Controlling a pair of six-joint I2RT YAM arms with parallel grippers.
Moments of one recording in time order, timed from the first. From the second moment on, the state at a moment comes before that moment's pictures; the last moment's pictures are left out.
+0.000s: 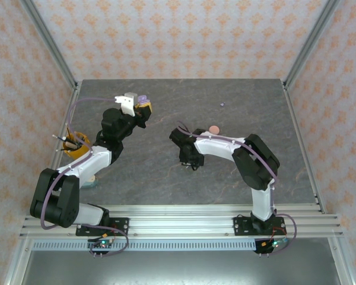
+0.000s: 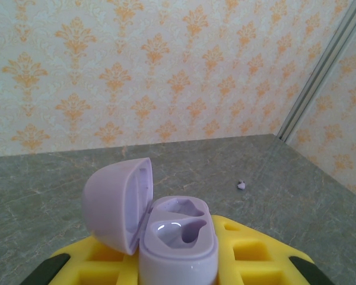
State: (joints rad) left arm -0.22 1.38 0.74 0.55 0.24 -0.24; right arm 0.80 1.94 1.29 -0.80 0.07 0.94
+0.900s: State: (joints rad) left arm -0.22 1.38 0.74 0.55 0.24 -0.24; right arm 0.80 2.00 1.41 -0.91 -0.02 0.32
